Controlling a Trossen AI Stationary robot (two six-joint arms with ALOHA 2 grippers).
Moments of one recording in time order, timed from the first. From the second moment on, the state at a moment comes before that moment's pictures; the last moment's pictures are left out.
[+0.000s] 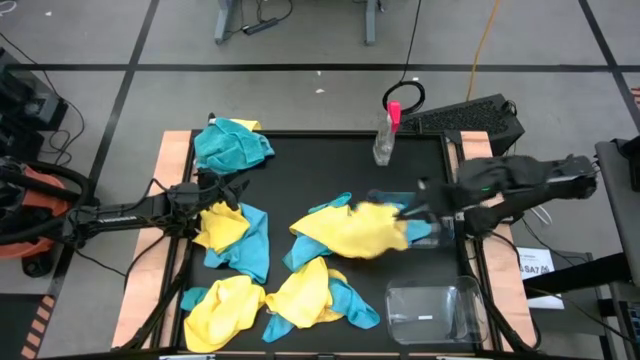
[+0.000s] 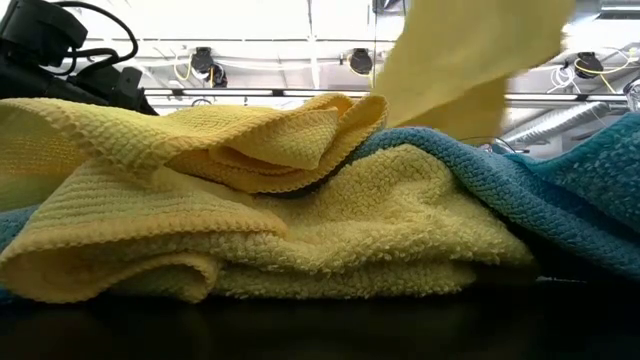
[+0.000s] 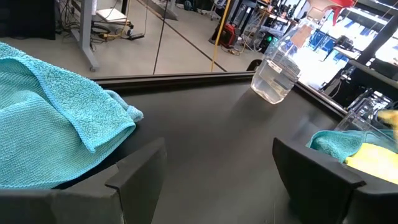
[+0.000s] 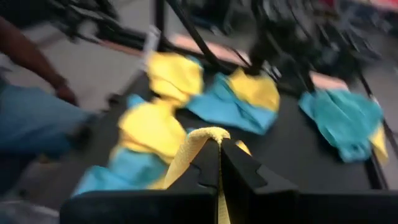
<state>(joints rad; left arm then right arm) 0.17 0.19 0.07 -0.14 -0.50 -0.54 0.22 0.97 1.25 -0.68 -0.03 -0.15</state>
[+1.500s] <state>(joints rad) 0.17 0.19 0.07 -0.14 -0.50 -0.54 0.60 0.86 1.05 -0.65 -0.45 -0.05</state>
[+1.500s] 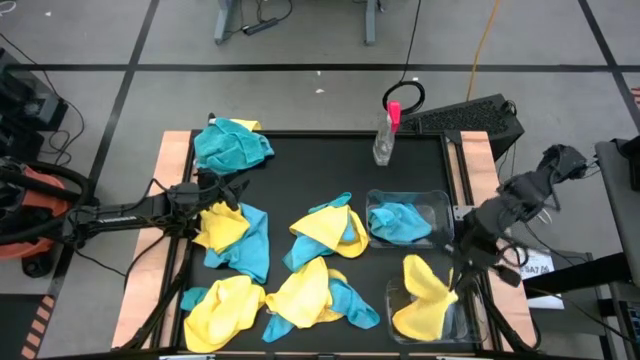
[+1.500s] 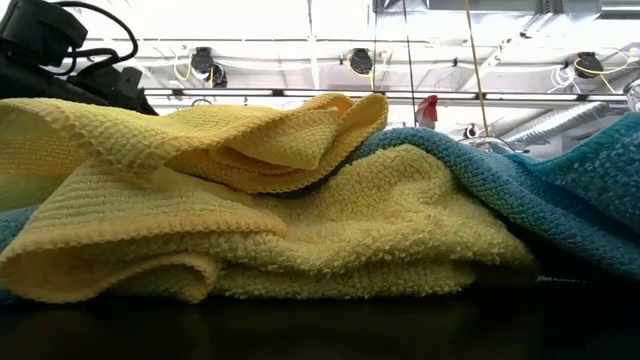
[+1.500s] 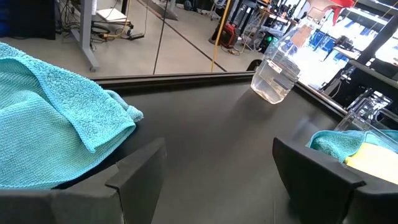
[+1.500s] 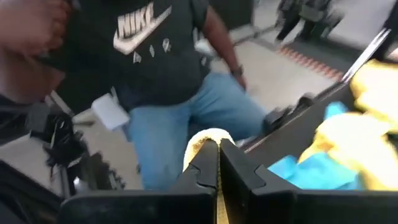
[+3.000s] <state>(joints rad) 0.17 0.19 0.07 -0.14 -0.50 -0.54 0.82 1.22 0.92 -0.95 0.09 0.60</state>
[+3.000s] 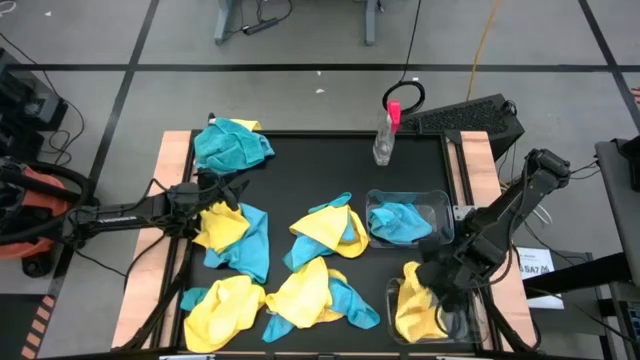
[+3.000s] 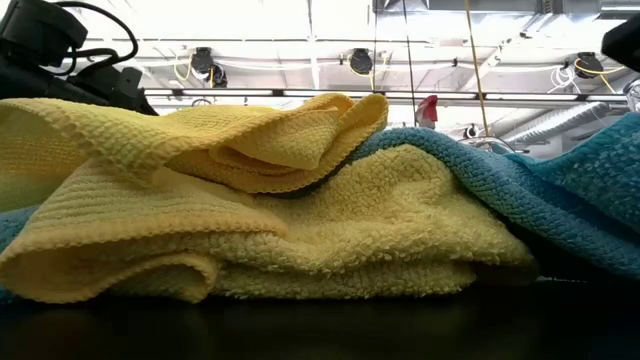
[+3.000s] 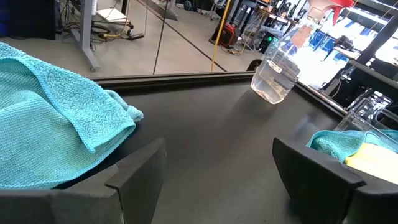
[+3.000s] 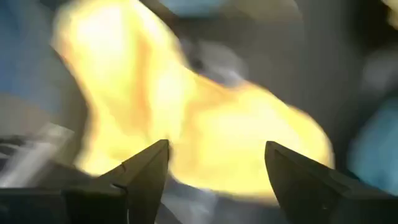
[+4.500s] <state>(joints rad) 0.17 0.19 0.07 -0.14 -0.50 -0.54 0.82 1.22 0.90 -0.65 0.10 0.47</state>
